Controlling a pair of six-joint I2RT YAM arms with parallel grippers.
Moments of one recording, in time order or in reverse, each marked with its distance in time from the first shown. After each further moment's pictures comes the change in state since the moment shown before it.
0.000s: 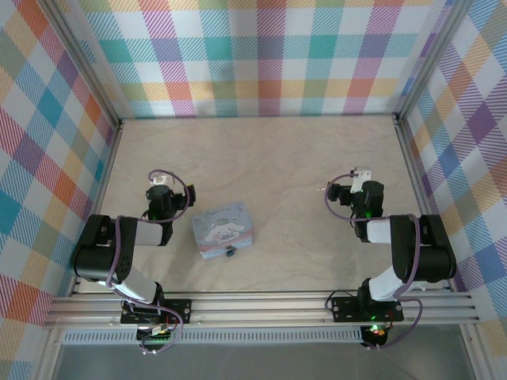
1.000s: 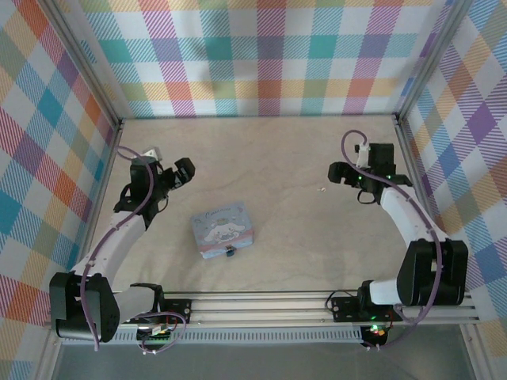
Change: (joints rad) left arm -0.021 -0.400 0.371 -0.861 0.234 -0.446; right arm 0.004 -0.156 0.583 -1.199 -0.127 0.124
